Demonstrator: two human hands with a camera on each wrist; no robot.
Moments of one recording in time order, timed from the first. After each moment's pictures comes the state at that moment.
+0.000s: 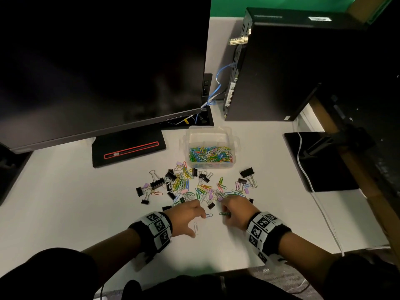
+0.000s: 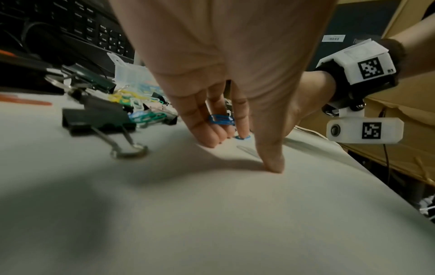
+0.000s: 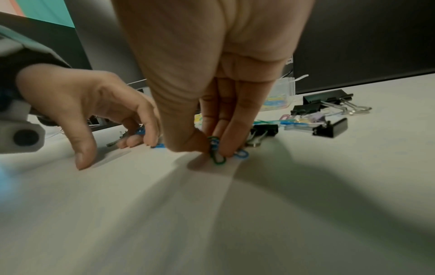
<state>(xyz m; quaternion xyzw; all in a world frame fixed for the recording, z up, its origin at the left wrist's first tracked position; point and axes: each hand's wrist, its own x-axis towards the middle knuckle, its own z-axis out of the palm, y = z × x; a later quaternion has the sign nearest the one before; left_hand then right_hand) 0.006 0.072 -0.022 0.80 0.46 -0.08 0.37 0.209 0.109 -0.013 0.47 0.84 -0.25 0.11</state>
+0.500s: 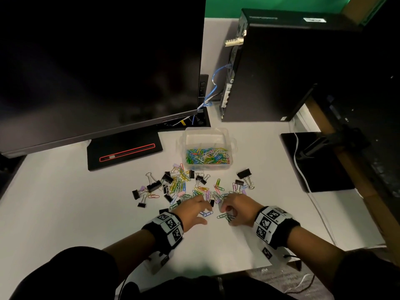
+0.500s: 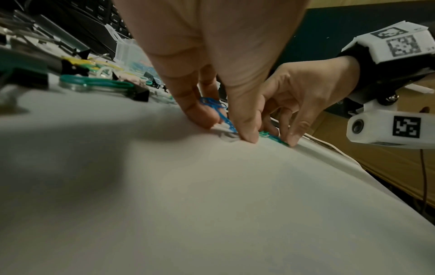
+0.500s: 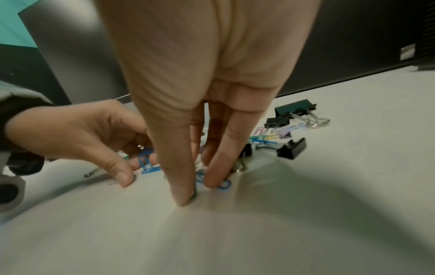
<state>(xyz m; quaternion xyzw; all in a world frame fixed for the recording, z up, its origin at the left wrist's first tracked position) 0.030 0.086 -0.032 0.77 0.51 0.03 0.38 0.228 0.128 -0.003 0.43 0.82 -0.35 0.14</state>
